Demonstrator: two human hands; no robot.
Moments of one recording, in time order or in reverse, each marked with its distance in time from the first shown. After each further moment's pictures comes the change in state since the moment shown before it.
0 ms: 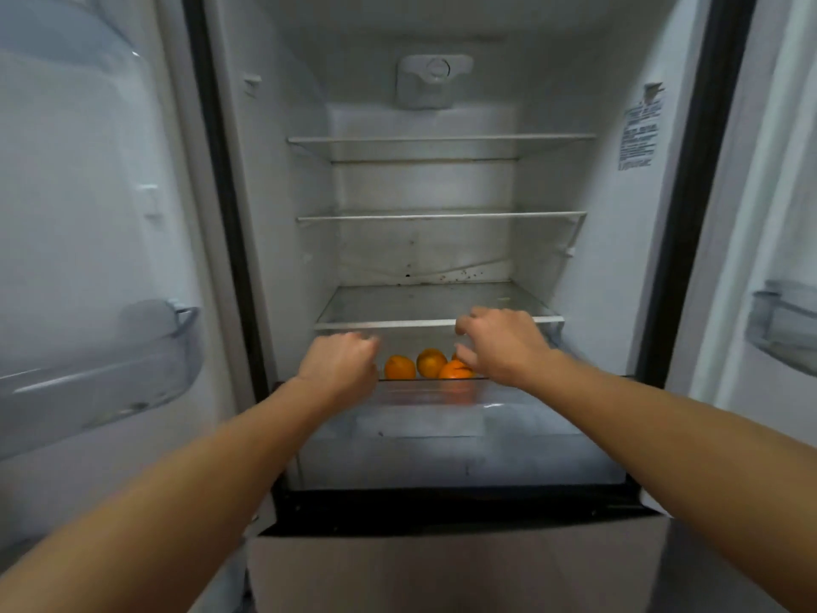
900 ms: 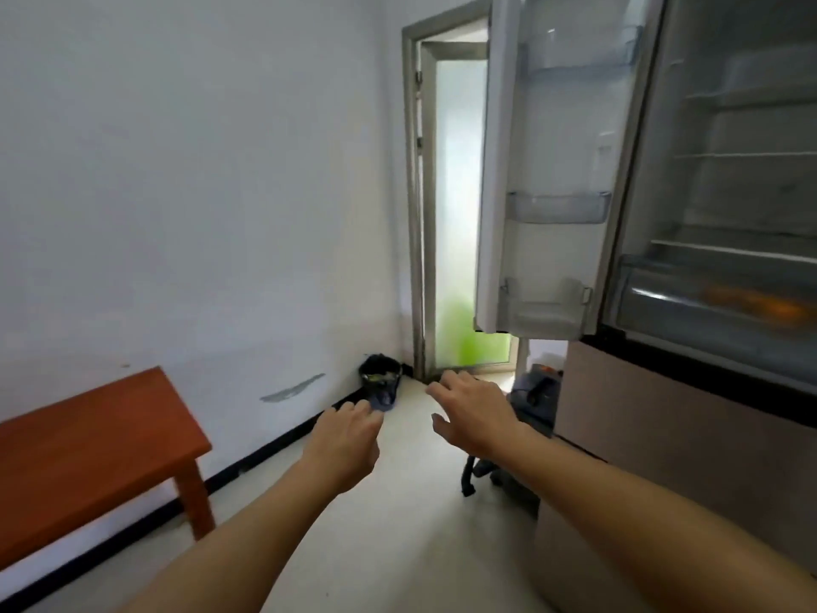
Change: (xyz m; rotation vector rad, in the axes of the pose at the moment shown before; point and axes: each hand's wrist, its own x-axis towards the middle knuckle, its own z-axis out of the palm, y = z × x) left_hand -0.645 0.107 -0.194 0.218 -0.402 -0.760; right_hand -0.374 -0.389 -0.157 0.528 0.080 -0.863
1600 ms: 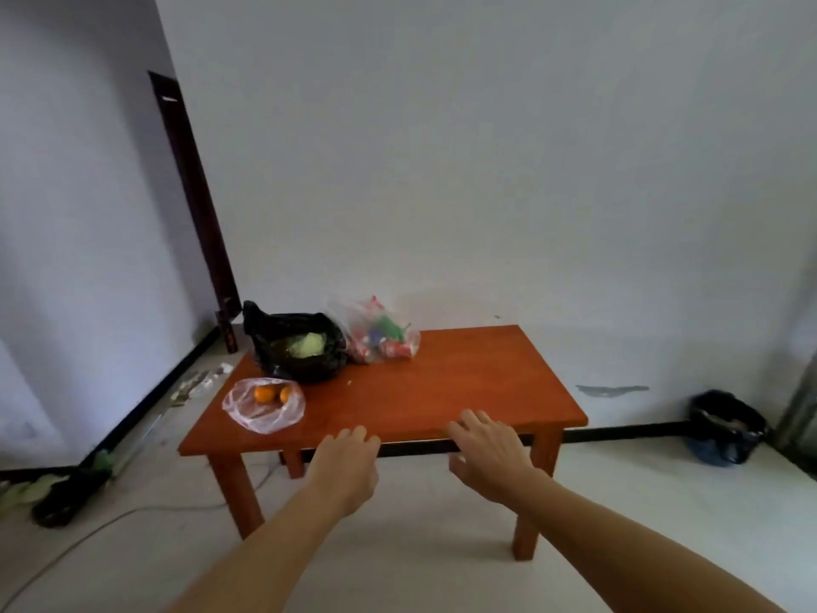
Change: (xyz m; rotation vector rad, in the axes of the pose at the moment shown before) left_hand -0.499 -0.451 0.015 0.071 -0.252 -0.773; right_hand 0.149 -0.659 0.018 0.362 -0.041 -0.636
